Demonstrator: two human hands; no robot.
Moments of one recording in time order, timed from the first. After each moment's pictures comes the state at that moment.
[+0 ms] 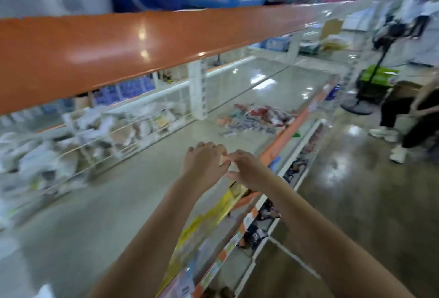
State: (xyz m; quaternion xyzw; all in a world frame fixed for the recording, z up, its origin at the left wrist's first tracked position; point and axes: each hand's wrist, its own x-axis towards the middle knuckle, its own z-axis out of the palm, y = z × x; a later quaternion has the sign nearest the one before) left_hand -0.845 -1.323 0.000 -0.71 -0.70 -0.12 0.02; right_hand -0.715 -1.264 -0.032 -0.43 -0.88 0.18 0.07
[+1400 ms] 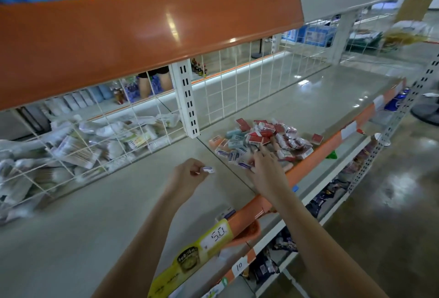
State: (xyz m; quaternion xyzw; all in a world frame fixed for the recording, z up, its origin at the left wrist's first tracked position) left_hand -0.846 -1.172 -0.076 -0.44 -0.77 -0.40 -0.21; right_hand -0.665 -1.069 -0.075 -0.46 -0.86 0.13 0.18
